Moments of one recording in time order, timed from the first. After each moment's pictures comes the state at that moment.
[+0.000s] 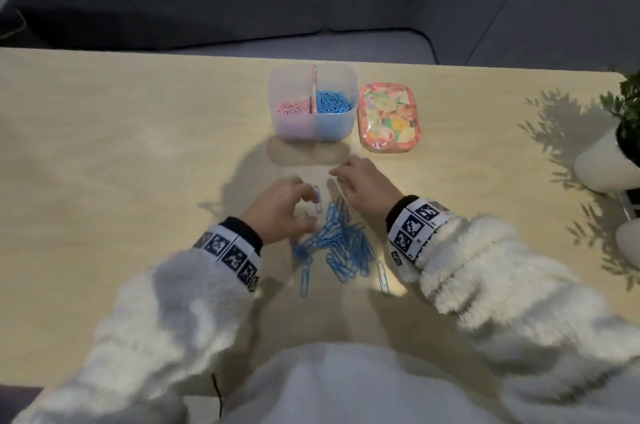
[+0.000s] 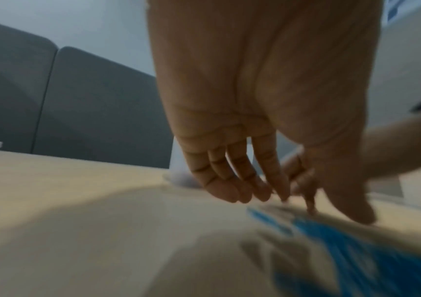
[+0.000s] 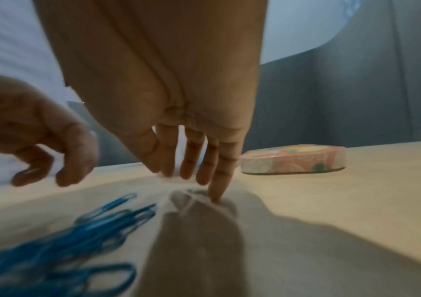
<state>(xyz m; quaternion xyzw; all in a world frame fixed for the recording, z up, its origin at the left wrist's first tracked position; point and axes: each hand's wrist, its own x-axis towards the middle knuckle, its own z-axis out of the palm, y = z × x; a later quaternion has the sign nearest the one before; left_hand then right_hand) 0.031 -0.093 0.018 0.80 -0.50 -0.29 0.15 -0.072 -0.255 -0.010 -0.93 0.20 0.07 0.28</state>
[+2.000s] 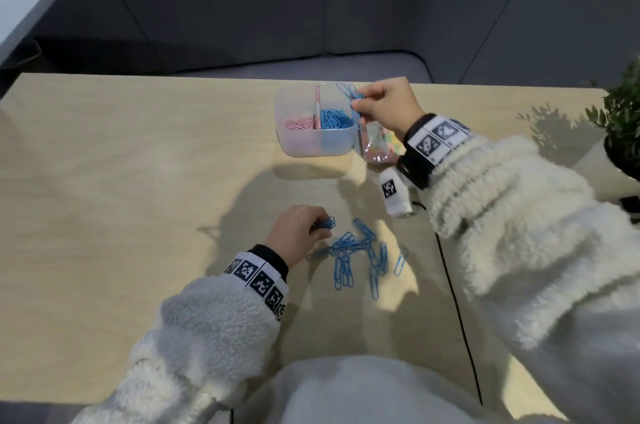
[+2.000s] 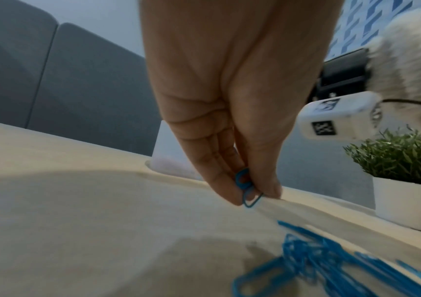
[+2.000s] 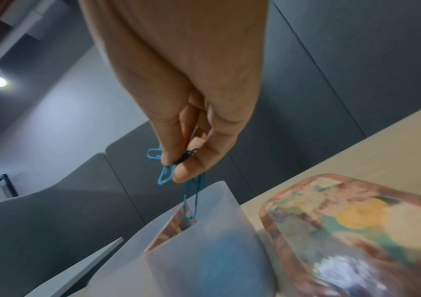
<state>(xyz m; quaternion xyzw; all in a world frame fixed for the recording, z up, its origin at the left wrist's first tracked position) 0.001 -0.097 0.012 0.83 -0.46 -0.25 0.18 -0.005 -0.329 0.067 -0.74 0.35 -0.16 0.55</state>
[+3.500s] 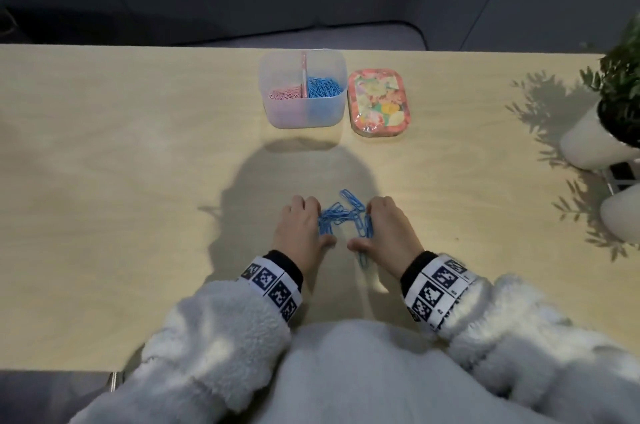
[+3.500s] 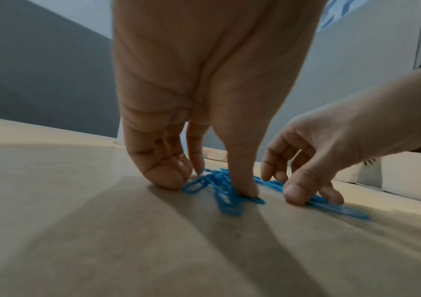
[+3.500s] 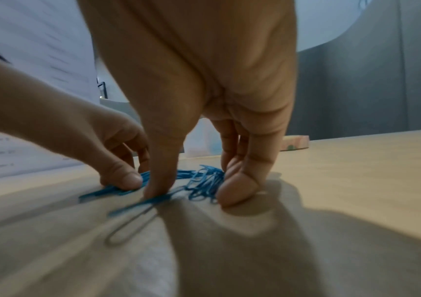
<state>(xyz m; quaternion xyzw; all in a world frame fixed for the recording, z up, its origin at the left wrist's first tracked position) -0.052 -0.088 -0.016 0.88 -0.40 -0.23 0.12 -0.164 -0.197 -0.007 -0.88 0.37 0.08 0.30</state>
